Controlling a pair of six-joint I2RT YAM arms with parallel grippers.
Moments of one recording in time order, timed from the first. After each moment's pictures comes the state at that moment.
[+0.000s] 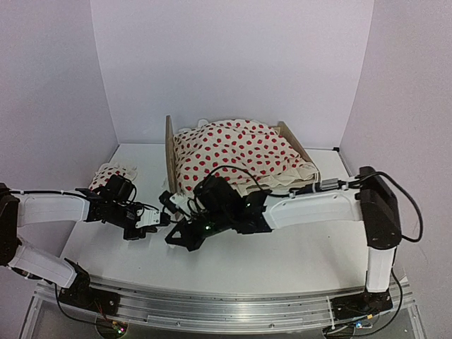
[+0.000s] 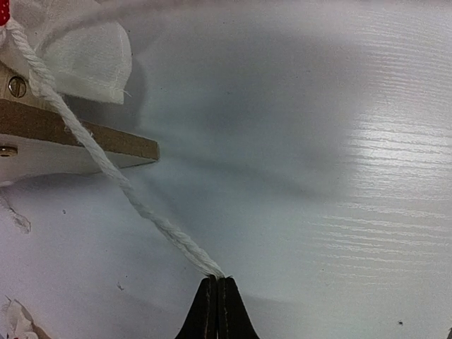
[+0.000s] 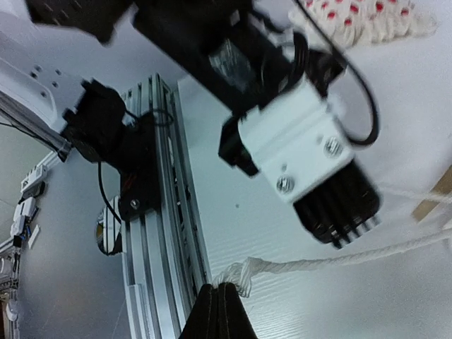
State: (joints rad) left arm -0.50 1.29 0.60 -0.32 0.30 1.02; right arm 1.17 2.00 1.47 -0.06 -0.37 0.29
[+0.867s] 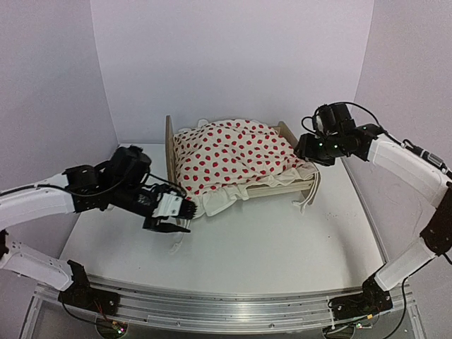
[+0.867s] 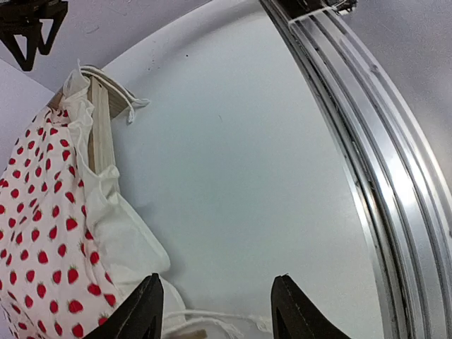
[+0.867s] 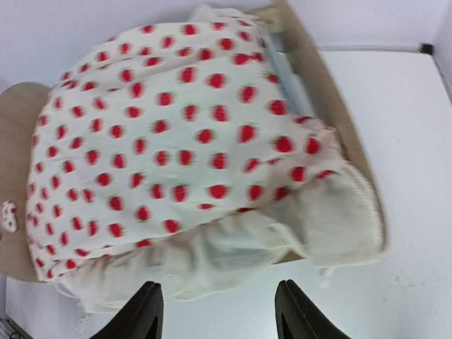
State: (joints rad) left arm -0.88 1.11 0.90 -0.50 0.40 0.92; right arm 0.53 1.49 1.38 -0.61 0.10 0.52
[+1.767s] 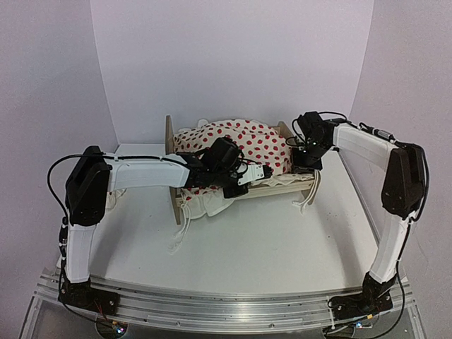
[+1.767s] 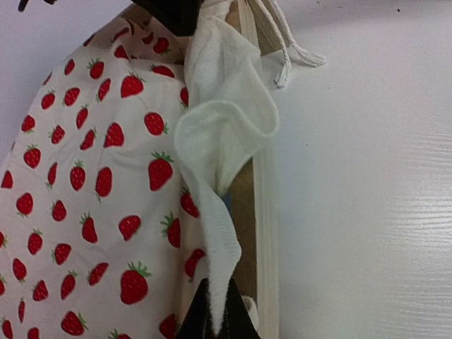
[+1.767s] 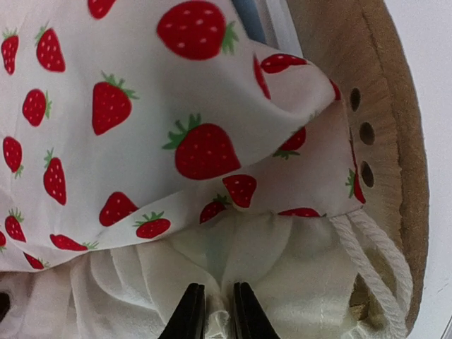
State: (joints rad) left arm -0.95 2.09 1.68 -0.22 -0.03 0.70; right arm 0.37 1.93 1.69 -0.89 -0.01 0.36
